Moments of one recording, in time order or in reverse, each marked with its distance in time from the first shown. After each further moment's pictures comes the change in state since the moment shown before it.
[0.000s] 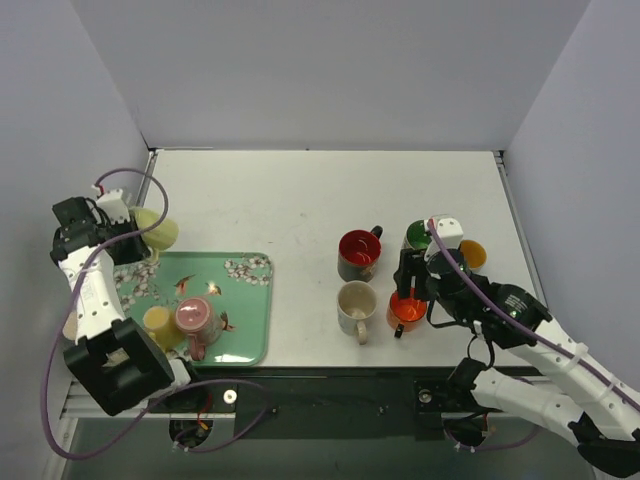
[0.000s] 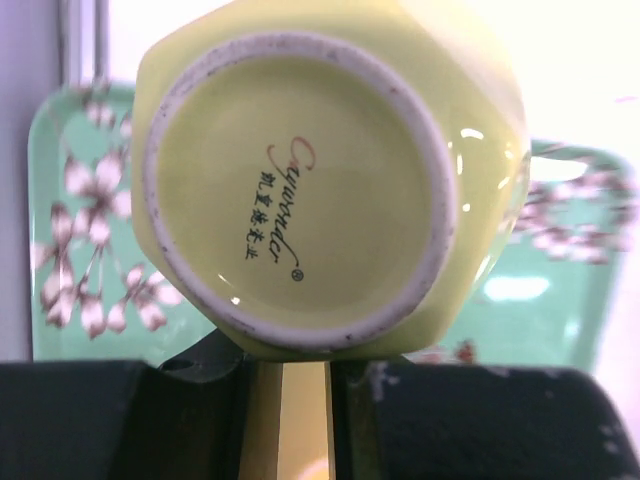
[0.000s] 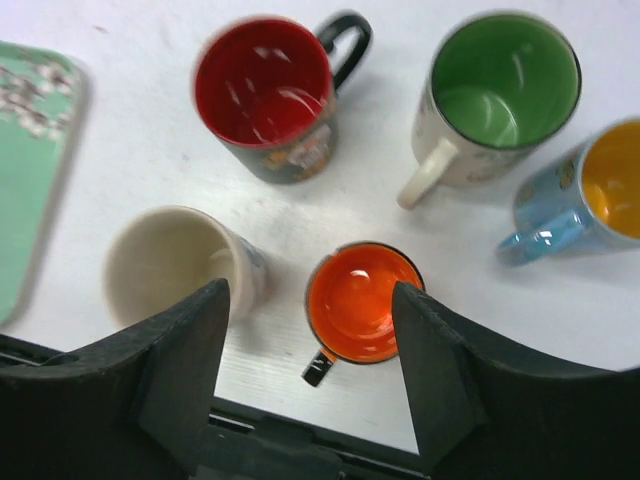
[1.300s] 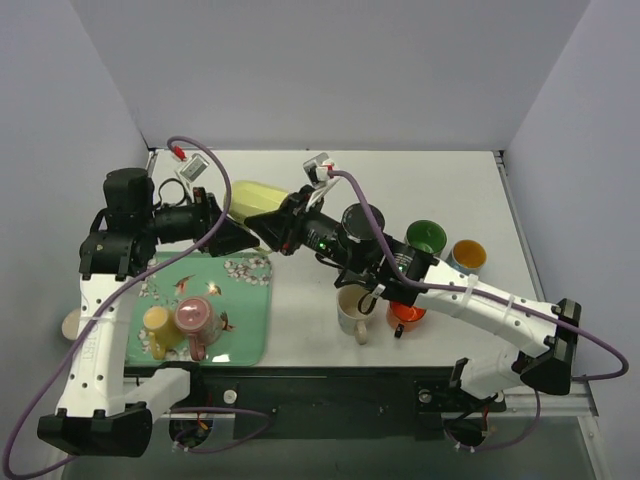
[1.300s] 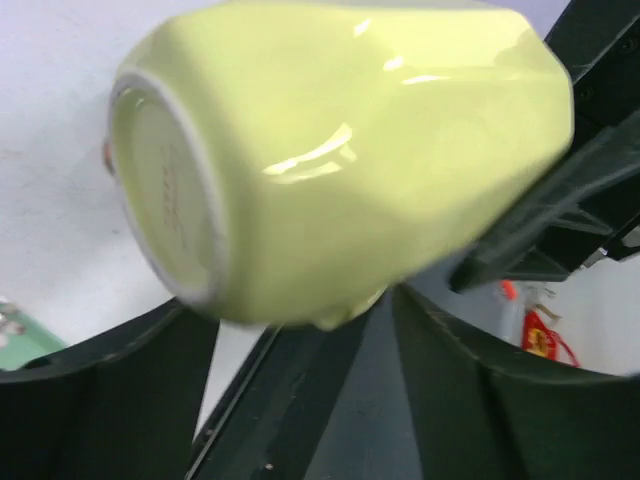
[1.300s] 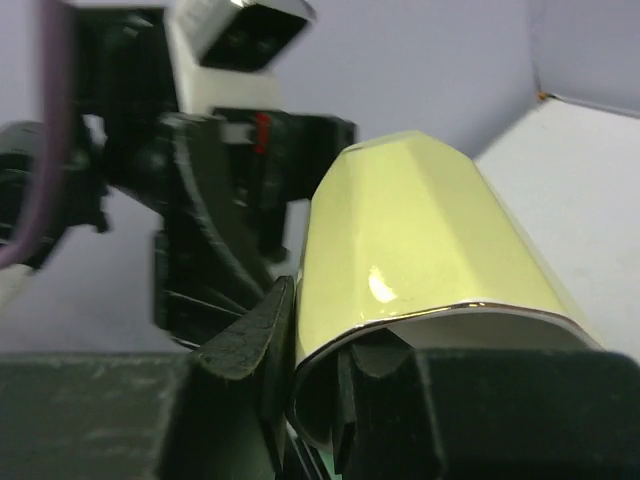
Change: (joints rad) left arm -0.595 -0.282 0.242 -0.002 0.810 -0.573; right arm 0.298 0.591 0.411 1.044 -0.369 0.042
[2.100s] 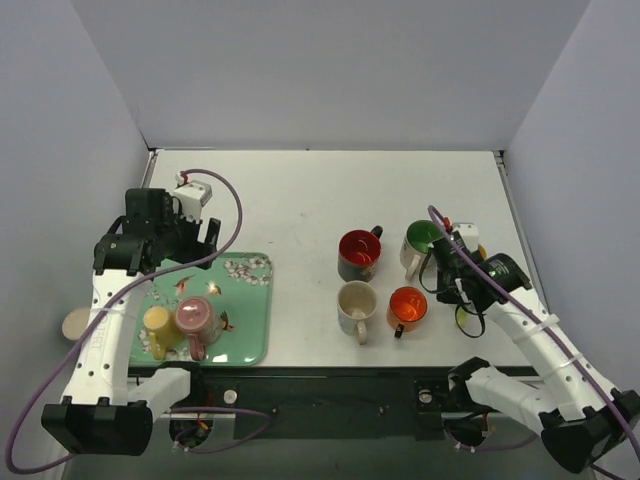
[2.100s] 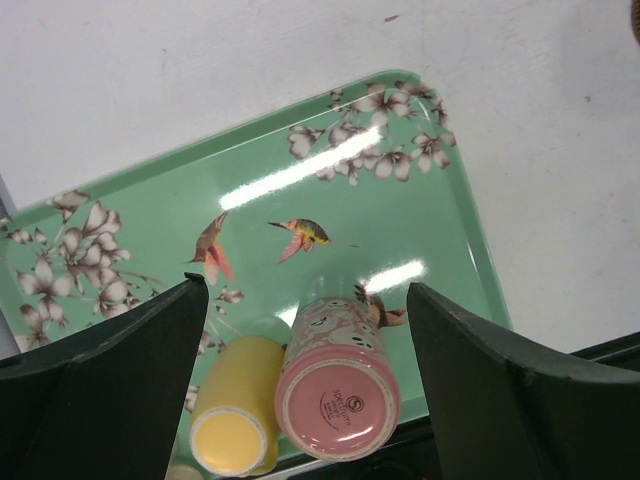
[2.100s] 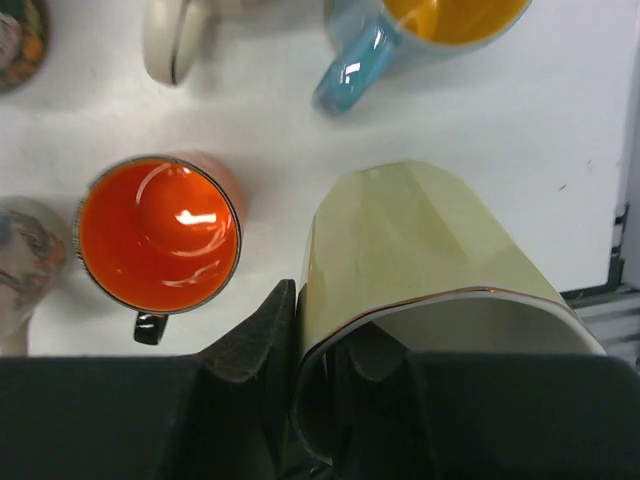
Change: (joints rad) left arm -0.014 0.011 -0.097 -0.228 -0.947 0.533; right arm -0.603 -0.421 -0.293 -1.385 0.381 -0.043
